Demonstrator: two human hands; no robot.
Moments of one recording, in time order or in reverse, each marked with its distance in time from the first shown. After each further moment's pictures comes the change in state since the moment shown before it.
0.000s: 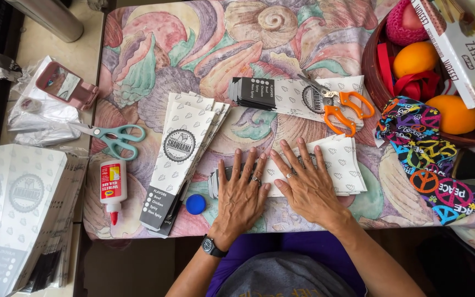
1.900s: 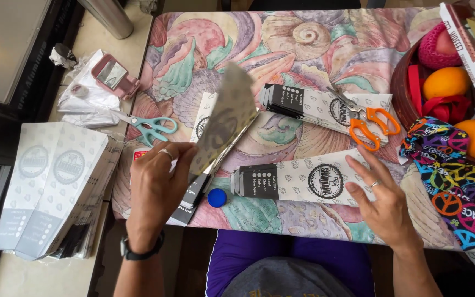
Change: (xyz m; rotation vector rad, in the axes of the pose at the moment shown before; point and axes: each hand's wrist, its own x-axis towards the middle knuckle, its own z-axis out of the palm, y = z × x) left_hand -0.048 -0.068 -0.193 -0.175 0.630 0.075; right_hand -0.037 0.028 -0.079 0.465 0.376 0.027
